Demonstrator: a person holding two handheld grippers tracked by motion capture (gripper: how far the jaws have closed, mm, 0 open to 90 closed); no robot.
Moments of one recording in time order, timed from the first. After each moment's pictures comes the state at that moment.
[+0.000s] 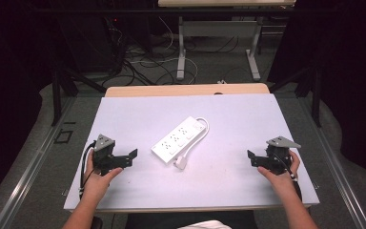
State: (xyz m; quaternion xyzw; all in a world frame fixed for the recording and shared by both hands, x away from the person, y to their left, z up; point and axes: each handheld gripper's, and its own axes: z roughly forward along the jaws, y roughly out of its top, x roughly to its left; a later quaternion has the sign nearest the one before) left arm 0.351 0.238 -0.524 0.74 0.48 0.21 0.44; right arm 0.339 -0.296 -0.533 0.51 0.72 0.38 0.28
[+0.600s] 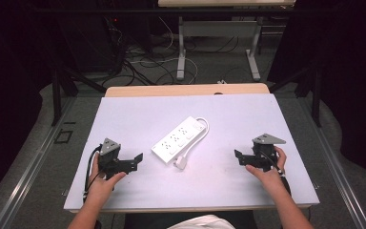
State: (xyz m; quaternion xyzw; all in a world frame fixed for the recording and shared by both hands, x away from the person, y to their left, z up) left arm 0.341 0.224 -0.530 0.75 0.46 0.20 0.44; right arm 0.351 -0.260 -0.531 0.48 0.74 0.40 0.25
